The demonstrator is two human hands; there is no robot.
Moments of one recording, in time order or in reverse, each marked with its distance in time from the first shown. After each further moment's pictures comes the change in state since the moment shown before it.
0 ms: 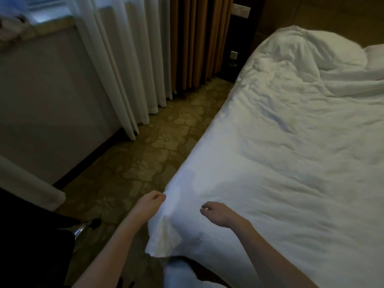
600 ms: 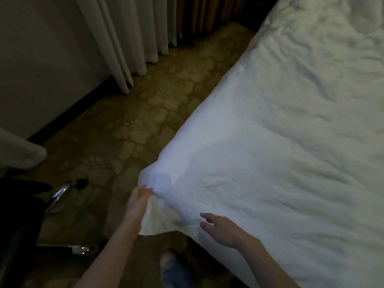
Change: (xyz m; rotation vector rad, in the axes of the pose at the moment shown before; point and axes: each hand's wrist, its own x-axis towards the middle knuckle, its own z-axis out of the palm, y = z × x) left_hand 0.105 -0.124 0.095 -0.524 0.221 -0.383; right_hand 0.085 0.084 0.074 -0.042 -0.221 0.030
